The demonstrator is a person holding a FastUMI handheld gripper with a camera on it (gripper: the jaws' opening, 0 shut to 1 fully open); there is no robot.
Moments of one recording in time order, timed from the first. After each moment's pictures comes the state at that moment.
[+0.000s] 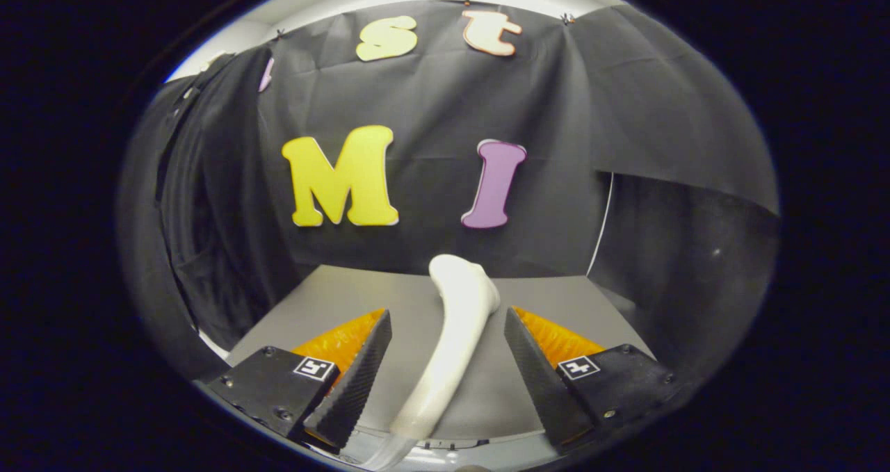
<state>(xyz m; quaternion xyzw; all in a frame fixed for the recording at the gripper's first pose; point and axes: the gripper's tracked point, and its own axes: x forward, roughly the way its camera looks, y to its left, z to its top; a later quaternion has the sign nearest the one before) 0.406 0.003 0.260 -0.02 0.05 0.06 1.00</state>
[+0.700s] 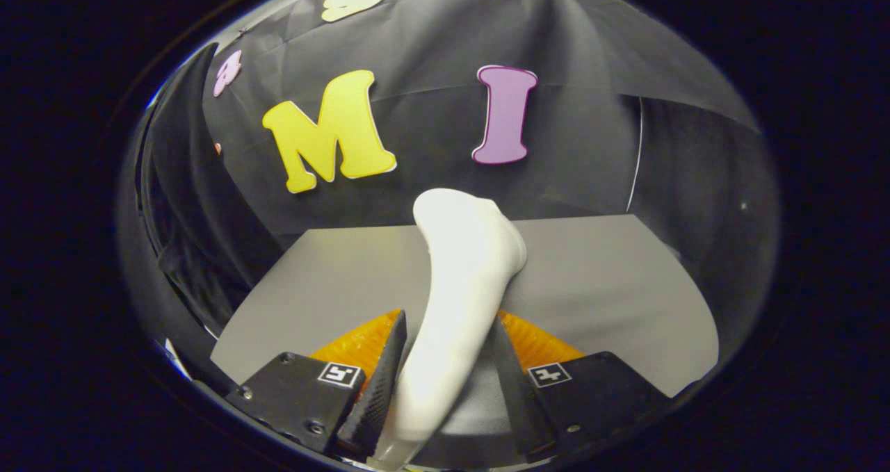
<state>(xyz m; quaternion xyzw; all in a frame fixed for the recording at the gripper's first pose) 0.460 0.016 0.208 0.04 0.16 0.12 0.98</state>
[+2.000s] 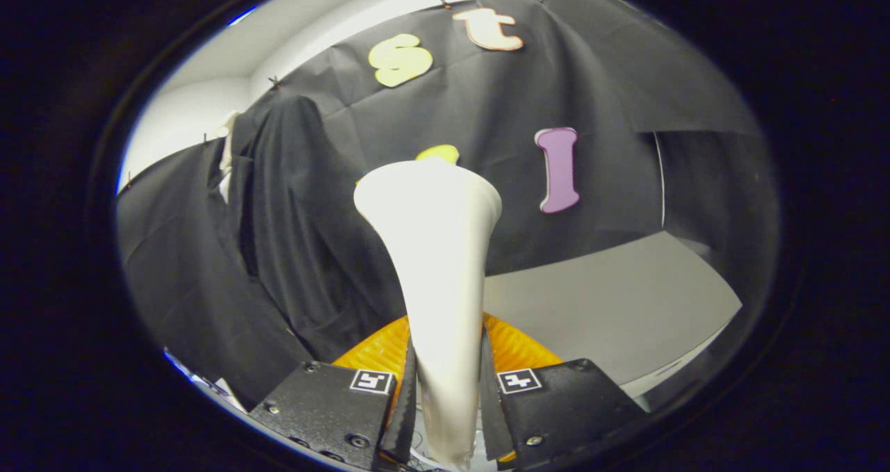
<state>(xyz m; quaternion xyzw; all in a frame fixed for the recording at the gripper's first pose) 0.291 0.164 0.322 0.10 0.02 0.20 0.97</state>
